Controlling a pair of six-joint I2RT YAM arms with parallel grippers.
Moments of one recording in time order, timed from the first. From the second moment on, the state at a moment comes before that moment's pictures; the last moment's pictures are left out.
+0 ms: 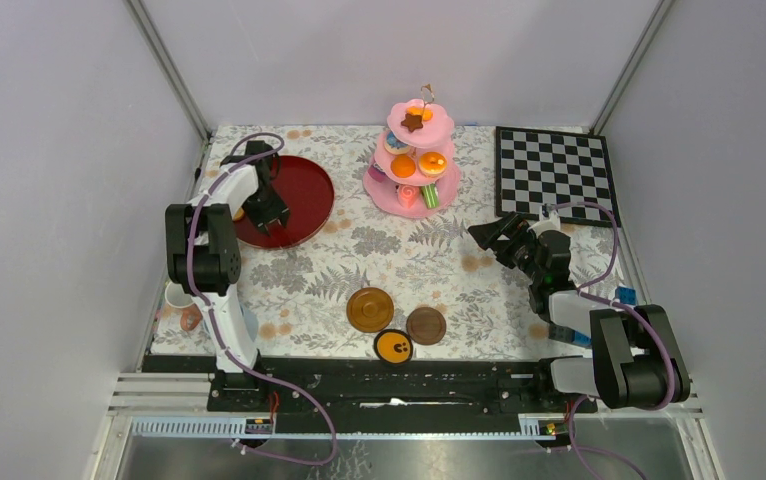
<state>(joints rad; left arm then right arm) 0.00 1.99 1.52 -0.87 -0.14 -0.65 0.09 1.31 0.30 0.72 -0.35 0.85</state>
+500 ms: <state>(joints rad) 0.01 2.00 1.53 -0.89 -0.14 -0.64 0.09 1.31 0.30 0.72 -0.35 0.85</state>
